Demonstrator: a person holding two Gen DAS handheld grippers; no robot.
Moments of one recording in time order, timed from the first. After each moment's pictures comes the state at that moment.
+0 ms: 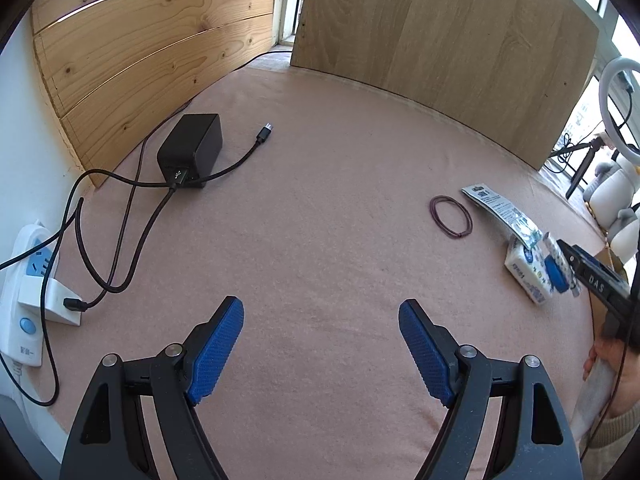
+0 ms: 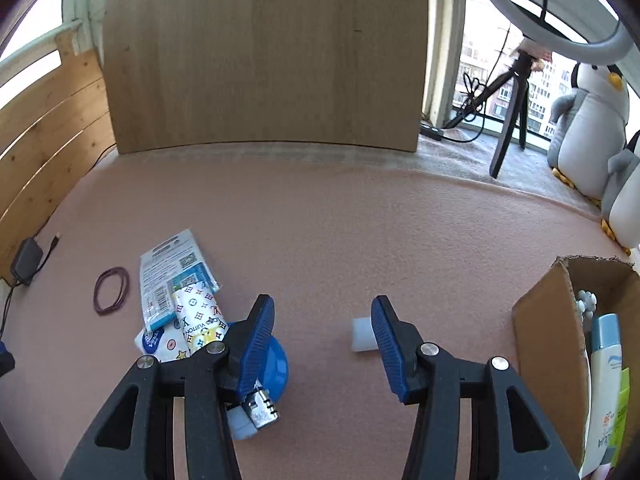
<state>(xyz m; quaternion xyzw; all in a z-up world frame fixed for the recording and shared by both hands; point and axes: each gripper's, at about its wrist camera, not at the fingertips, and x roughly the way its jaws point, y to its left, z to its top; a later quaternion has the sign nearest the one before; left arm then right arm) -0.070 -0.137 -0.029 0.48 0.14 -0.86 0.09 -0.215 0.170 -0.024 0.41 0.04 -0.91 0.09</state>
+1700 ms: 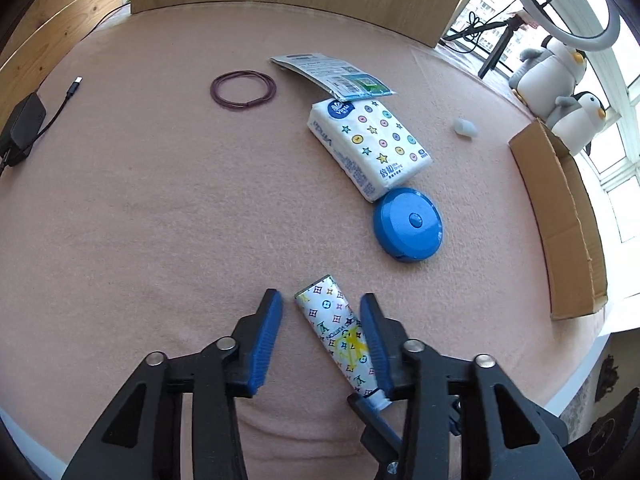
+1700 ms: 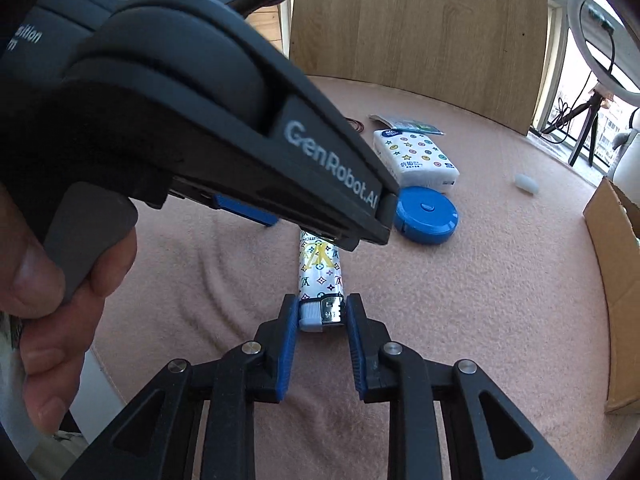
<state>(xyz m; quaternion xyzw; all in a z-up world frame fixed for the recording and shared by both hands) -0.079 0.022 -0.059 0.58 0.10 -0.81 -0.07 -0.018 0.103 -0.049 0.42 0.09 -0.88 0.22</state>
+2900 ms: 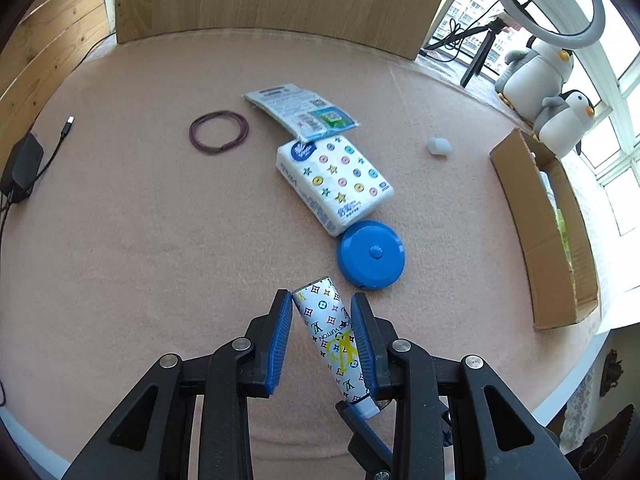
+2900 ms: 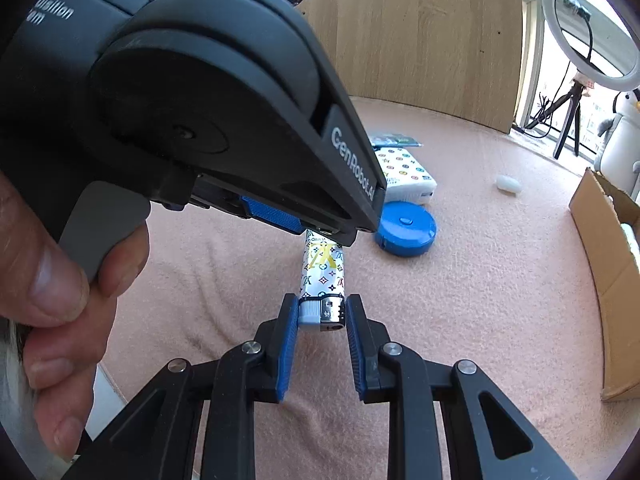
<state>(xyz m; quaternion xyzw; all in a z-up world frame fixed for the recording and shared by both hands) -0.081 0.028 -0.012 0.56 0.08 -0.82 -0.08 -0.027 0.115 -0.021 0.39 0.06 -0.90 0.20</state>
